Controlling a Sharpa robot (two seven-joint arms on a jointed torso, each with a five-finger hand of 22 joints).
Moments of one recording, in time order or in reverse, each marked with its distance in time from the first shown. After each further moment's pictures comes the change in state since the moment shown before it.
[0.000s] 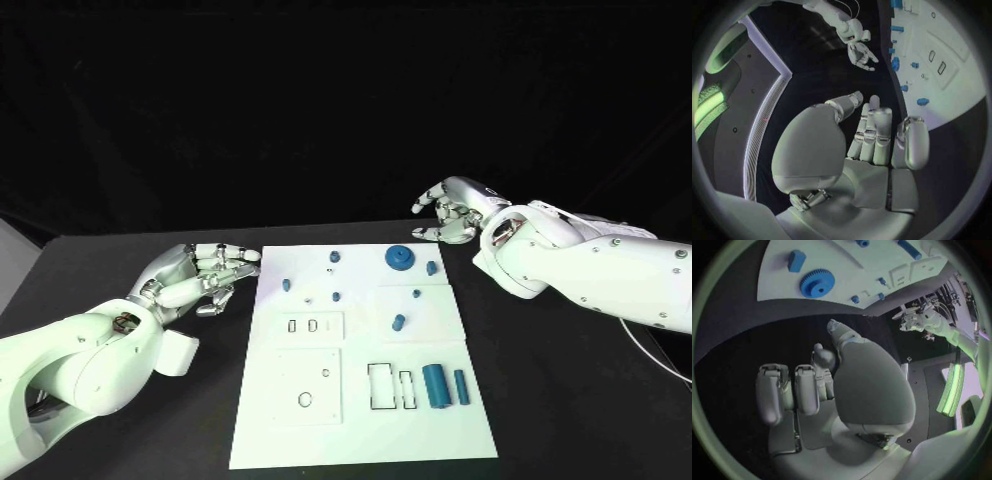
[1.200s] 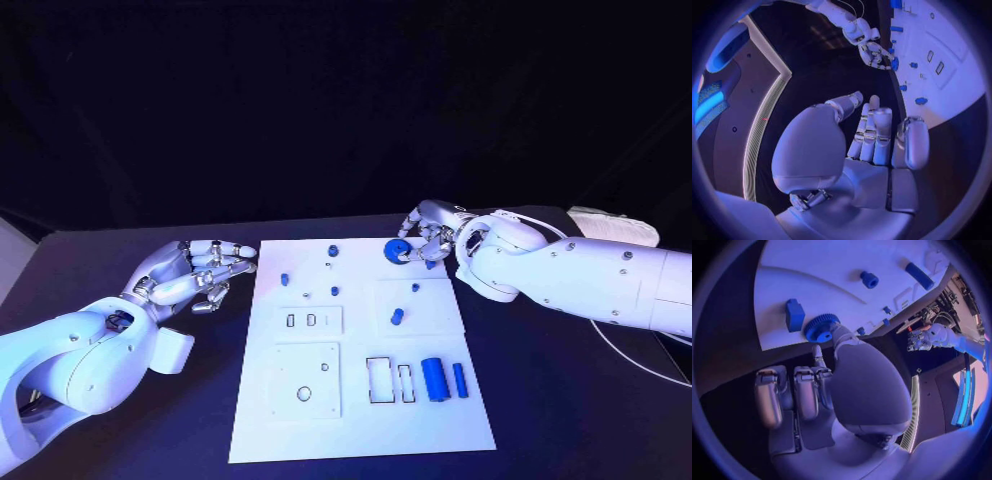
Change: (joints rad) left arm 0.000 -0.001 0.000 0.003 0.002 0.006 0.000; left_hand 0.000 0.000 0.000 0.000 0.000 0.000 0.000 0.000 0.001 0.000 0.000 0.000 0.000 0.000 0.000 0.000 0.000 0.000 0.000 0.000 0.000 0.000; right arm -0.045 0.092 -0.010 -0.070 -0.036 0.148 -0.113; right_hand 0.022 0.024 -0.096 0.061 0.006 -0.009 0.014 0.010 0.012 0.014 0.015 0.296 0.056 0.003 0.013 0.064 0.012 -0.013 -0.003 0.017 0.058 -0.001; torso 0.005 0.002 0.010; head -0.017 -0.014
